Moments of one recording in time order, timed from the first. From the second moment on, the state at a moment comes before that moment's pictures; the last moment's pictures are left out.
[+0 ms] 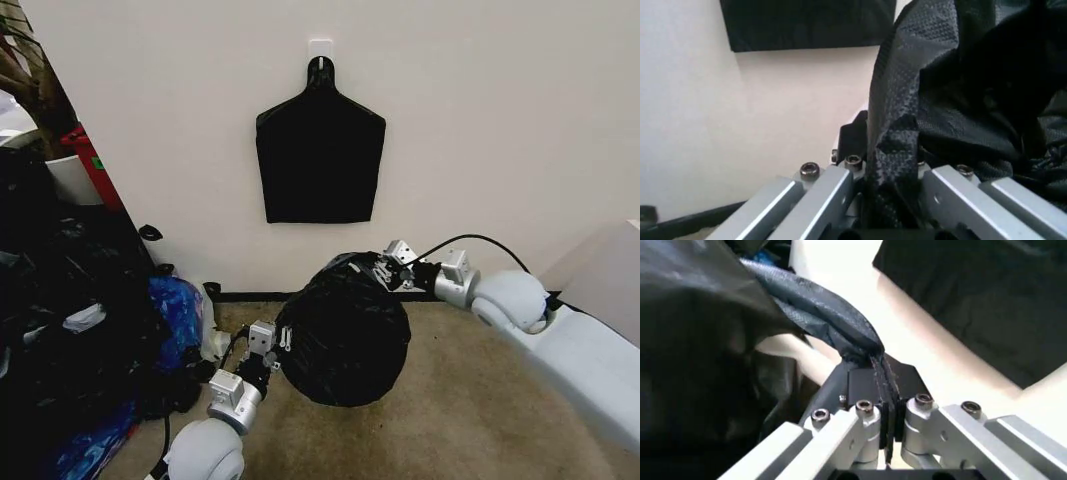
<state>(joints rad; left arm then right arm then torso) 1.39 -1.02 -0.09 -2.14 -0.35 0.01 -0.23 -0.65 0.69 -0.07 1.80 0.51 -0.20 -0.47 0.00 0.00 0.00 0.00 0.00</state>
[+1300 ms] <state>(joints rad) 1.39 -1.03 -0.11 -2.13 -0.63 0.04 -0.28 -0.78 0.68 0.04 1.66 0.46 0.09 -0.49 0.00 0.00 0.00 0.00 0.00</state>
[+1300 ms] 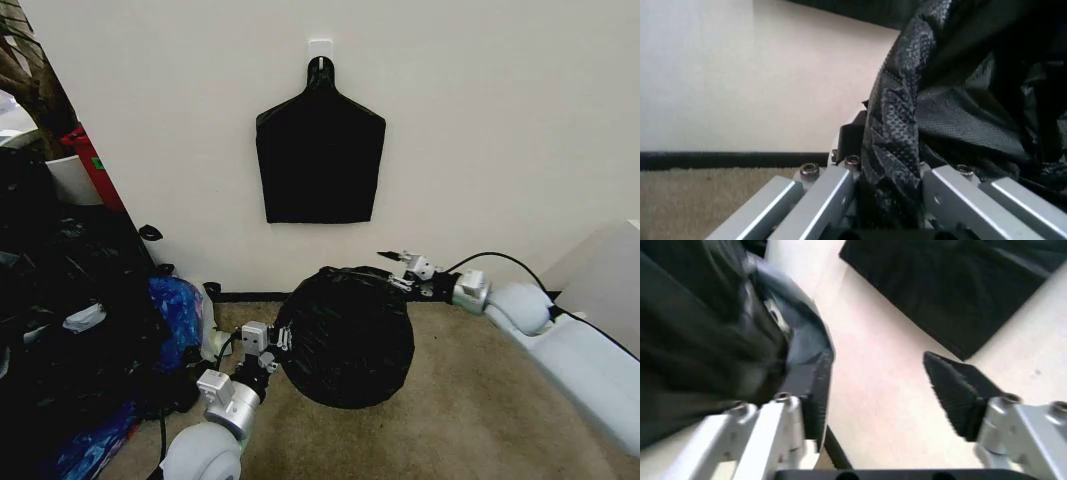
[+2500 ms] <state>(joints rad) 1.40 -1.05 -0.14 -2.04 -0.79 -0.10 -0.06 -0.94 0.64 0.38 2.03 1.92 -0.71 0.29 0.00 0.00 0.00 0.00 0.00</state>
